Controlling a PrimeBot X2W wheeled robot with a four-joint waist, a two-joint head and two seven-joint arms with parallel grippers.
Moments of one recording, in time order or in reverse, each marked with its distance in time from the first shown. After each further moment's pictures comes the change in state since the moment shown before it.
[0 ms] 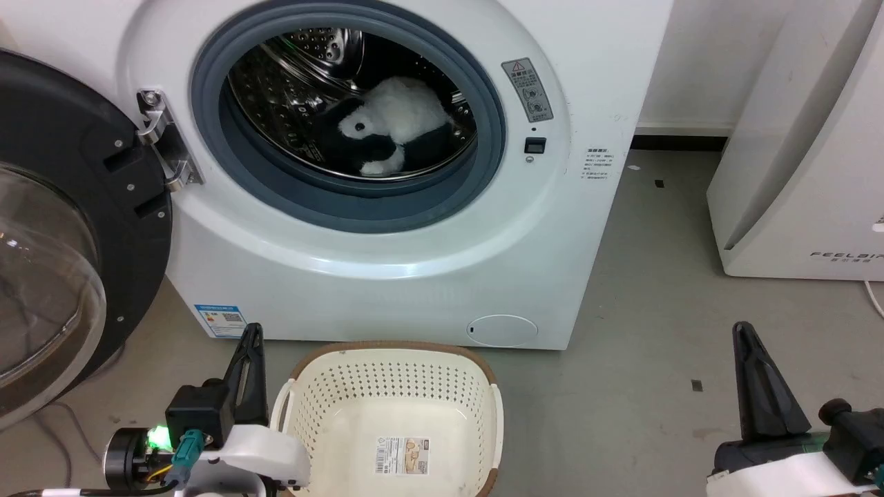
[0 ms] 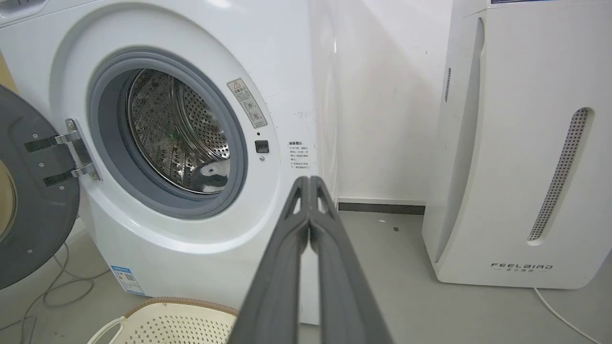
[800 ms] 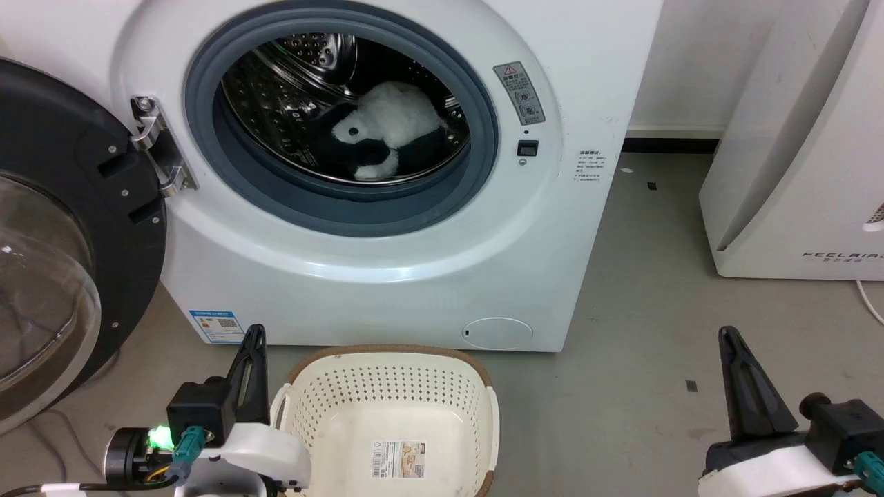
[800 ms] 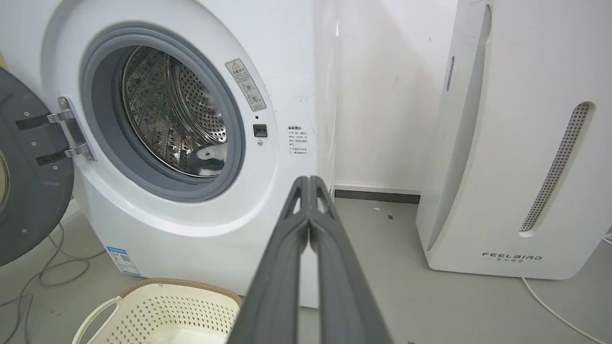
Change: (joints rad) left arm 0.010 -0.002 -0.002 -0.037 0.003 -0.006 0.049; right arm -0.009 0.000 0.012 0.017 -0.035 0.000 0.049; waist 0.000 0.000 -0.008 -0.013
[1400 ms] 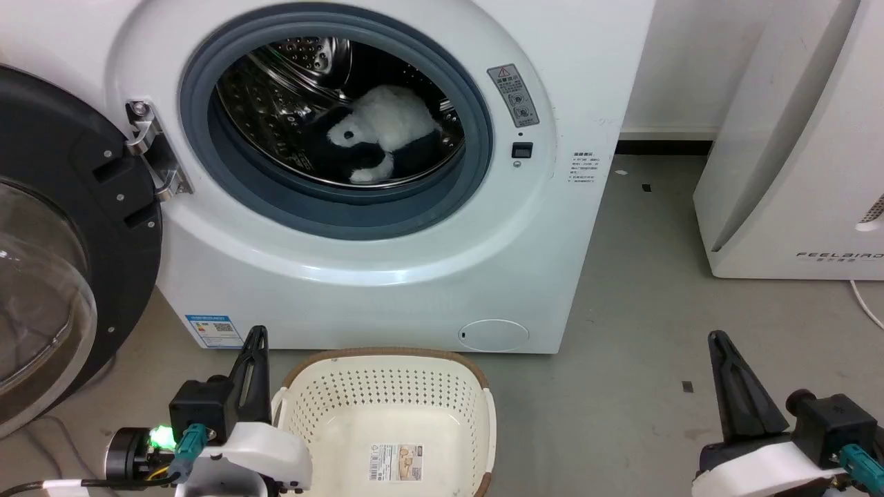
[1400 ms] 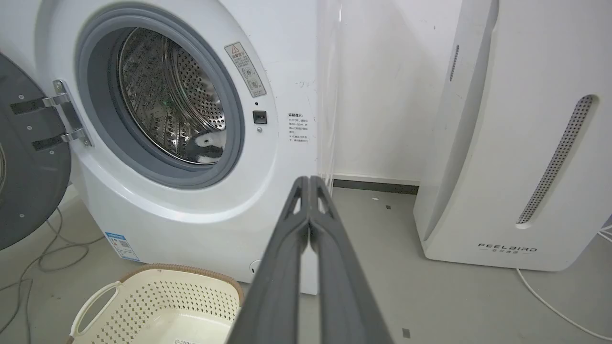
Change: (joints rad) left arm 0.010 -0.003 -0.002 -0.025 0.007 -0.002 0.039; right arm -0.007 0.000 0.009 0.016 -0.018 0.000 0.039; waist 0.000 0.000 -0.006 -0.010
